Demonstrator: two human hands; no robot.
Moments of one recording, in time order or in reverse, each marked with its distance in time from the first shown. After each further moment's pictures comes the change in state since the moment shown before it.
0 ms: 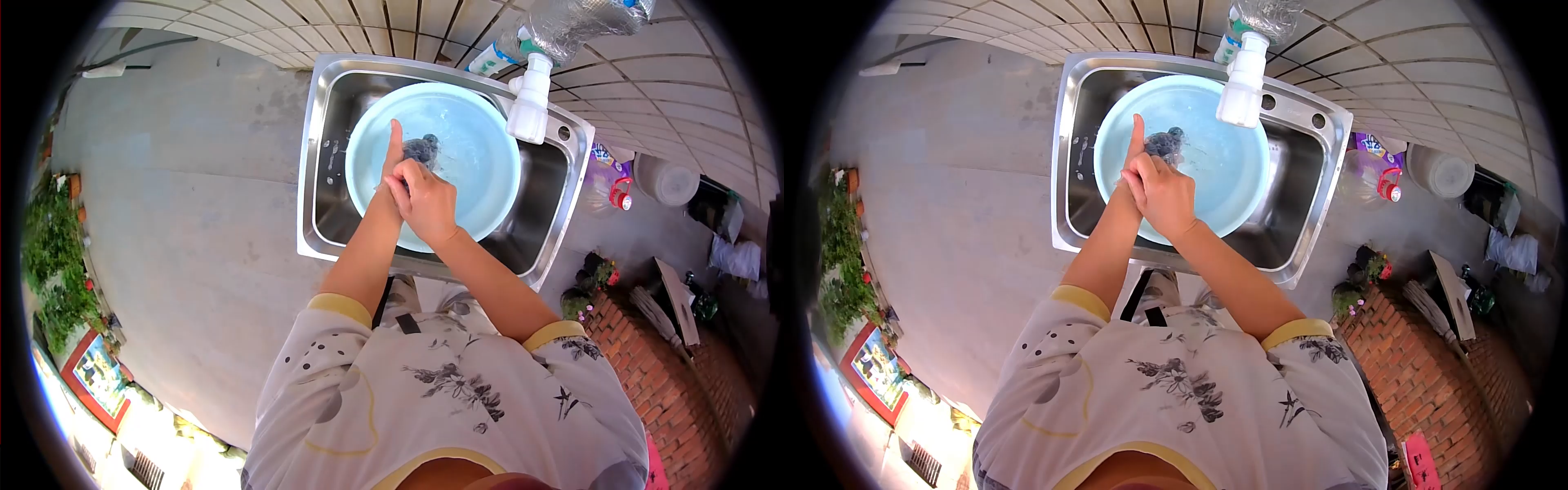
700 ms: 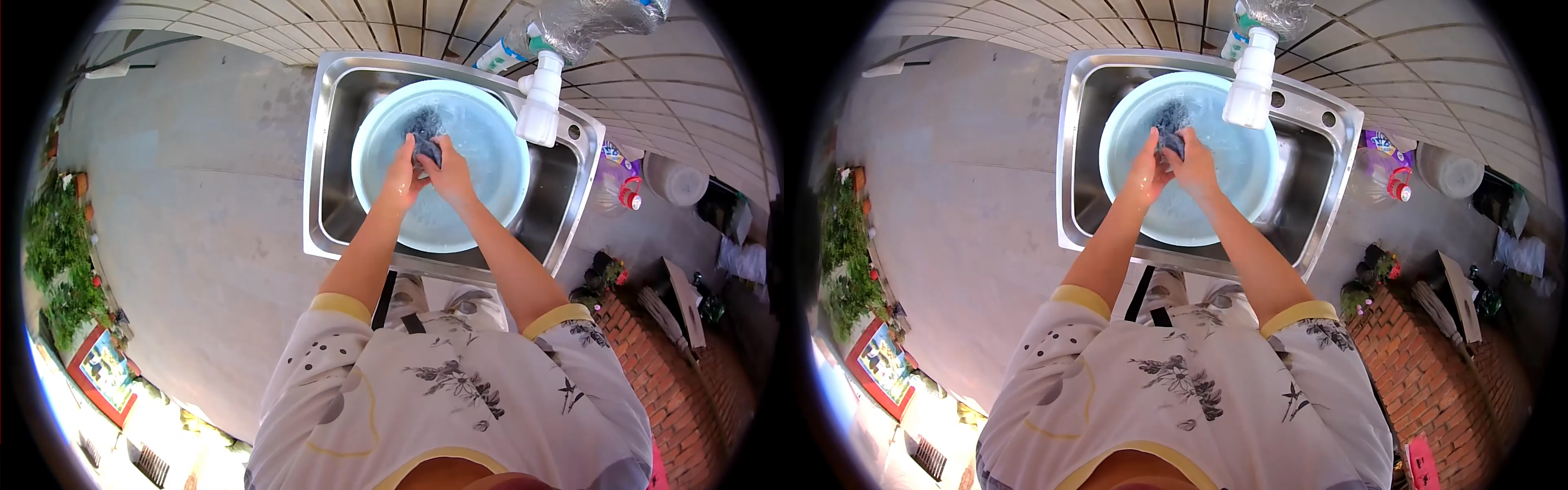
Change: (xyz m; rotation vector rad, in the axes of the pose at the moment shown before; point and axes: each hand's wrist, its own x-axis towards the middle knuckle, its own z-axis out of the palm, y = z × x) left_hand 0.005 -0.018 -0.022 0.185 0.114 0.126; right_hand 0.014 0.093 0.042 0.294 -0.145 0.415
